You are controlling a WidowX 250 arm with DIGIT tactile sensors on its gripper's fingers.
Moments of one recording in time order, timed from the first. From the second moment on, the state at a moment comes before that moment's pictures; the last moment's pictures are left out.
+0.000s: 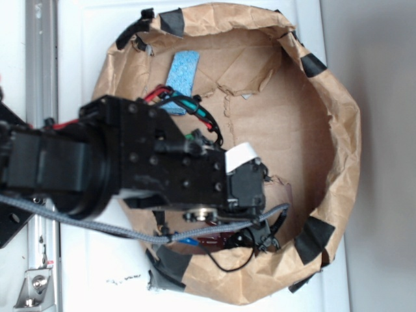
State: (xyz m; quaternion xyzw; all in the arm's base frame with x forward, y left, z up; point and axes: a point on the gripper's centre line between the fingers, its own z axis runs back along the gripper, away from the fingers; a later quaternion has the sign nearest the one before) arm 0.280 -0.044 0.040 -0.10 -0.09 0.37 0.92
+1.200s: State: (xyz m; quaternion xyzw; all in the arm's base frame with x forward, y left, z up) arm 0.274 0.019 0.172 -0.11 -0.05 0.27 0.96
